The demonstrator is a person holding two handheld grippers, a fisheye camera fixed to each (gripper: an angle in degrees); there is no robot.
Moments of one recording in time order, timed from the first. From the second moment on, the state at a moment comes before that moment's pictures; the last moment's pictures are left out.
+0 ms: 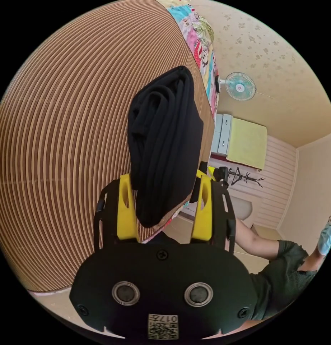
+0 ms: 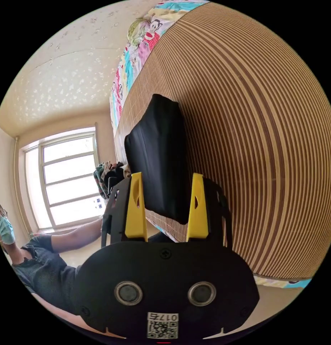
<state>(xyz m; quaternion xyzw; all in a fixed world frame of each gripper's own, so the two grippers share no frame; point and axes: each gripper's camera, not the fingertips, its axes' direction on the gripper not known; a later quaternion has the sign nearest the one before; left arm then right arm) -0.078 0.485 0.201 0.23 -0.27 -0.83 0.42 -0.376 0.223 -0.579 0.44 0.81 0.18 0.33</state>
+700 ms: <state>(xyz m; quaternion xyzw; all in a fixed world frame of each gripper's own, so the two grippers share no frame) -0.018 0.384 0.256 0.19 -0.19 -0.89 0.36 -0.226 0.253 -0.608 0.45 0.67 0.33 0.49</state>
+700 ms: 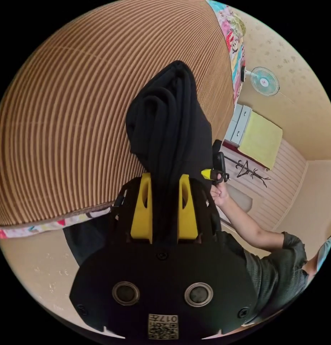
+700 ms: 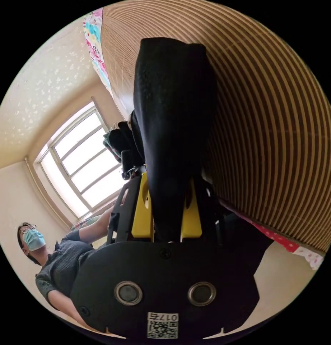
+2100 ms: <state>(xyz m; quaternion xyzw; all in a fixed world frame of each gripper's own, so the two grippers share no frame) 0.272 0.085 0.074 0.09 -0.61 -0.75 0.23 -0.142 0.240 -0.012 0.81 0.55 -0.01 0.21</state>
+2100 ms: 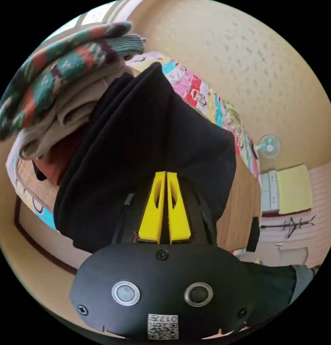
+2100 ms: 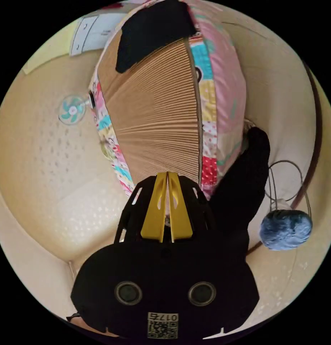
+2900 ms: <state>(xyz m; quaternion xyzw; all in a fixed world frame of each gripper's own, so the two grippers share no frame) -0.019 0.054 0.317 -0.19 -0.48 -0.80 0.29 -0.077 0.290 0.233 0.83 0.23 -0.48 0.17</state>
